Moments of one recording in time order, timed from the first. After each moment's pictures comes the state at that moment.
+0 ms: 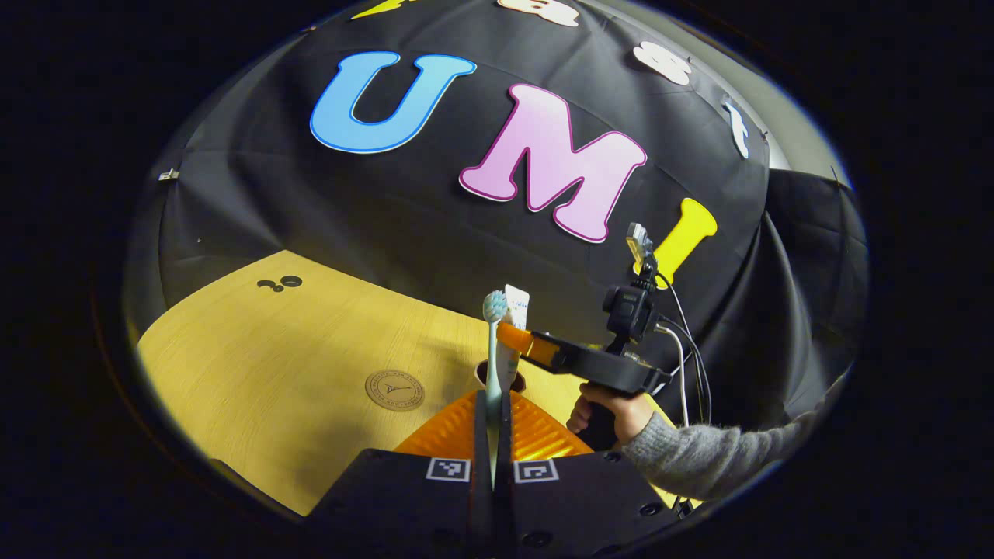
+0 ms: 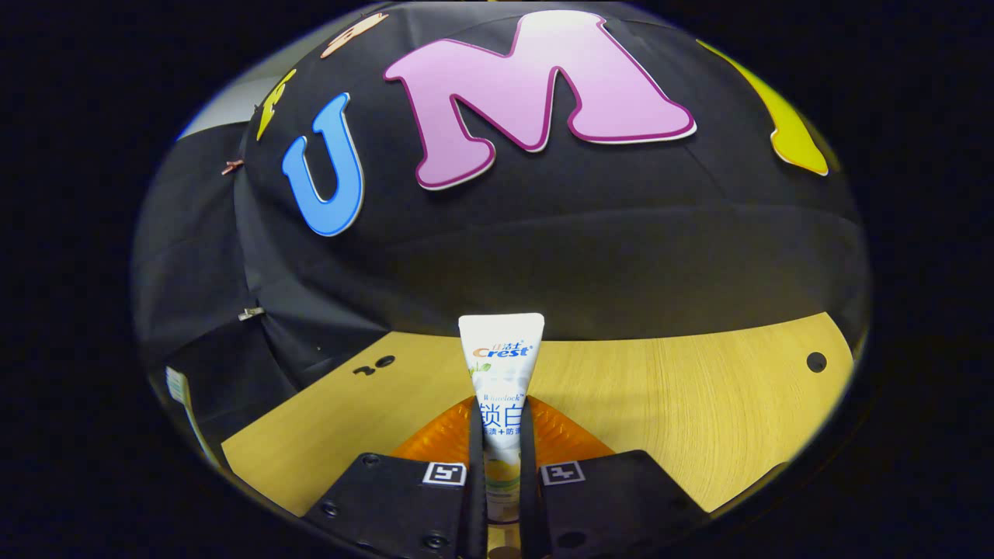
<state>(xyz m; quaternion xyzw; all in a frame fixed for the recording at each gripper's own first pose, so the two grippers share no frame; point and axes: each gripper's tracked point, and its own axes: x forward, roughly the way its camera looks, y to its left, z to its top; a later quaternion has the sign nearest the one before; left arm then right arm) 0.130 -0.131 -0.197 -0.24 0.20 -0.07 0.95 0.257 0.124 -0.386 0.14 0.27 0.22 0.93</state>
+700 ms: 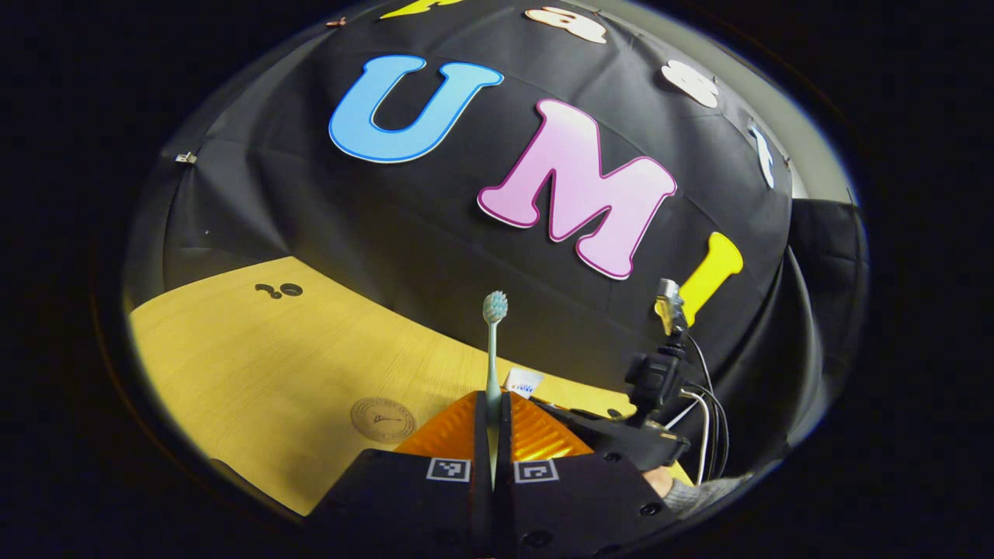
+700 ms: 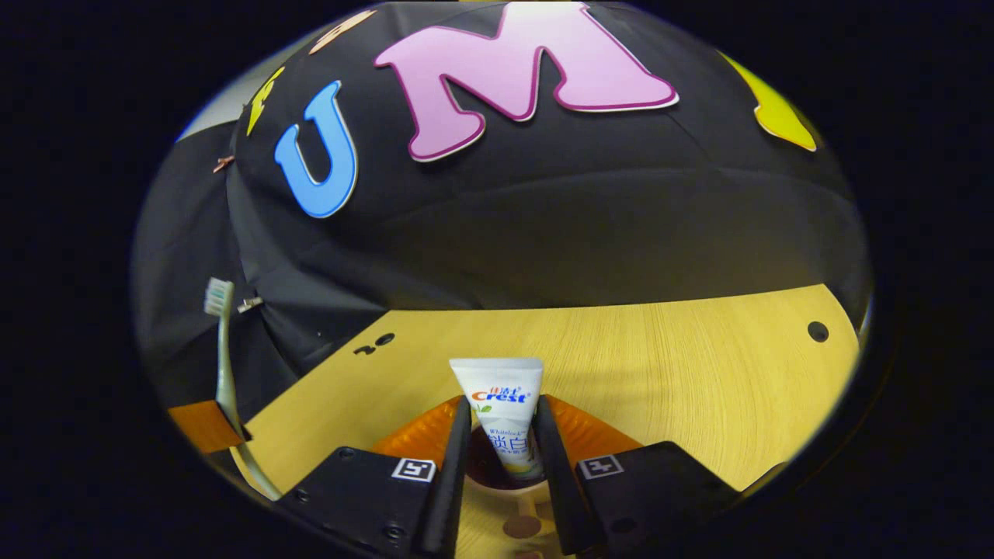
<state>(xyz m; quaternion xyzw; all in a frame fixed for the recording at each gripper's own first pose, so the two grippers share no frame) 0.199 -0.130 -0.196 -0.28 0.14 -0.03 0.95 0.229 0.119 -0.389 0.17 0.30 0.22 0.91</state>
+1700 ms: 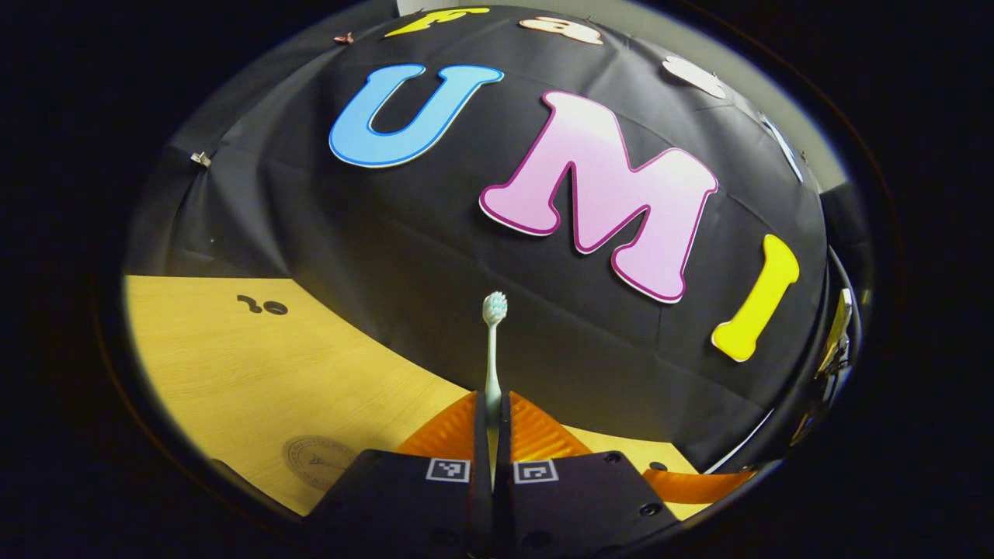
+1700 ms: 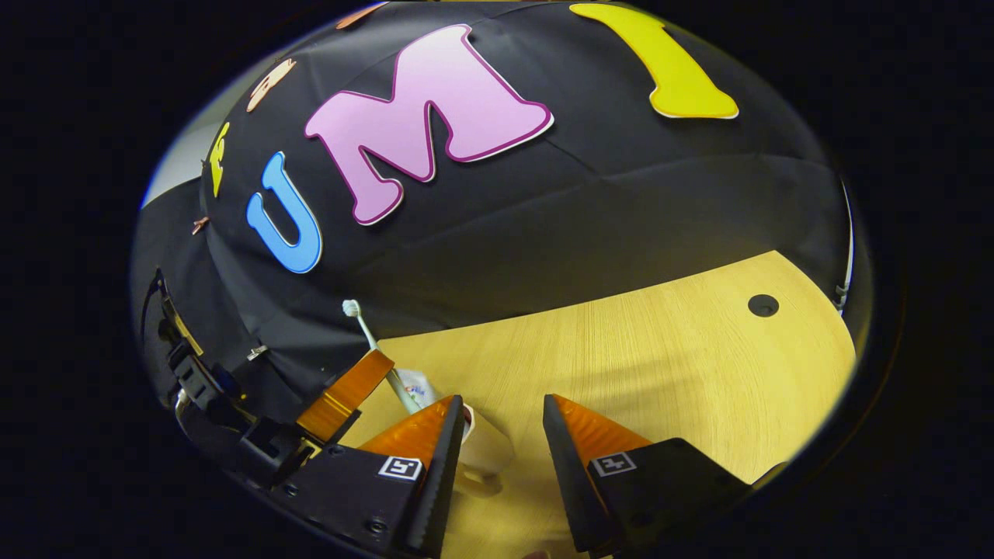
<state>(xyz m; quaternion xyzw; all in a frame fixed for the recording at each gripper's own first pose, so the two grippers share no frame) 0.324 -0.164 -0.236 -0.26 0.05 0.06 0.96 0.205 0.008 -0.368 0.23 0.31 0.17 0.90</state>
